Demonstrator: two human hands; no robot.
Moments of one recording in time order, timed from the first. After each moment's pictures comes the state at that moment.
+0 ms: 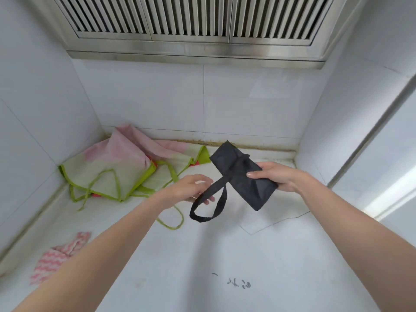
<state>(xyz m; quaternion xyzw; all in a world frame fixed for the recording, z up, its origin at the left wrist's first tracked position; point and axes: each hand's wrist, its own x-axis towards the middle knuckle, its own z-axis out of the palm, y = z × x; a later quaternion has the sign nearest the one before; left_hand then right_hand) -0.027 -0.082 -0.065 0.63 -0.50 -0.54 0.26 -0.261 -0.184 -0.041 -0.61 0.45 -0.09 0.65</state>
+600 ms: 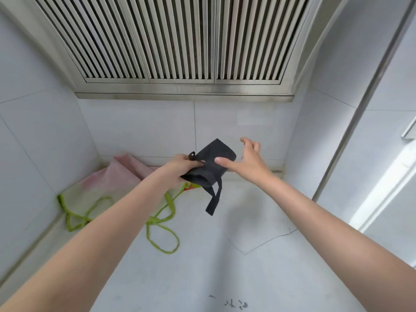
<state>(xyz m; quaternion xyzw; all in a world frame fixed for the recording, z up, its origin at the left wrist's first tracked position) -0.027 -0.120 0.019 0.62 -0.45 -0.48 0.42 -0.215 -0.133 0.043 -0.72 0.53 -0.30 0.32</state>
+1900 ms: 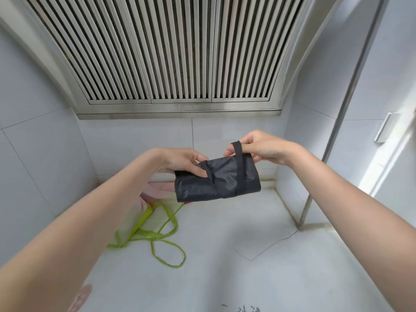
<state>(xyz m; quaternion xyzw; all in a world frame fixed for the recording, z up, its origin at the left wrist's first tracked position) 0.001 -0.088 0.105 0.49 -0.70 -0.50 0.13 -0.227 -0.113 0.126 -0.76 0.41 -0.21 0.46</state>
